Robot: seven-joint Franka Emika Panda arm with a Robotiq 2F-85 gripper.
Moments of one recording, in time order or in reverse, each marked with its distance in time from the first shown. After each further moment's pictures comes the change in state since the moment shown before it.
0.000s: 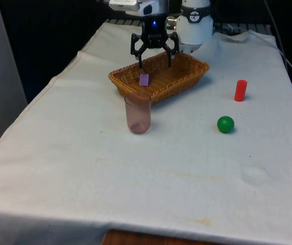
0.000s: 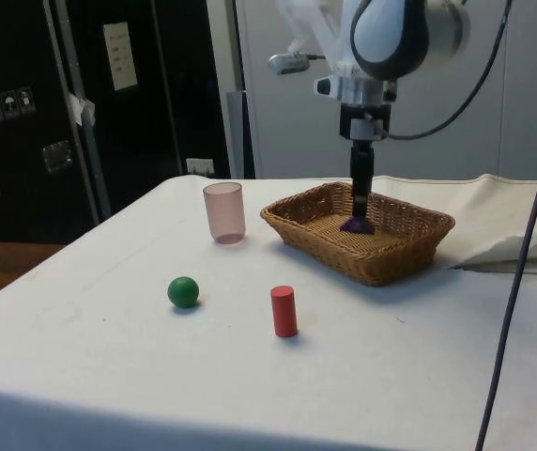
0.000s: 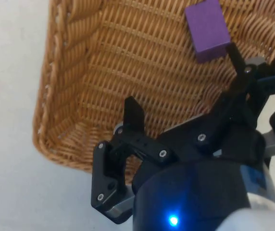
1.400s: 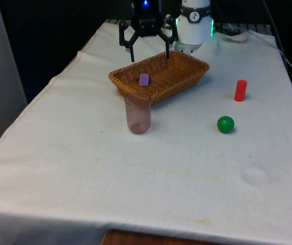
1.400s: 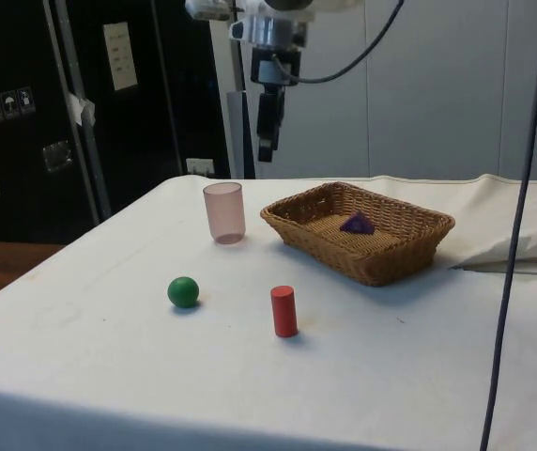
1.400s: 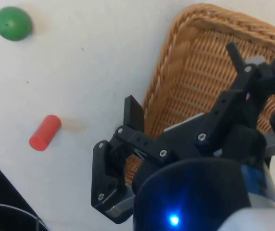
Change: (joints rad) arm 0.015 0.091 0.035 0.433 0.085 -0.313 0.006
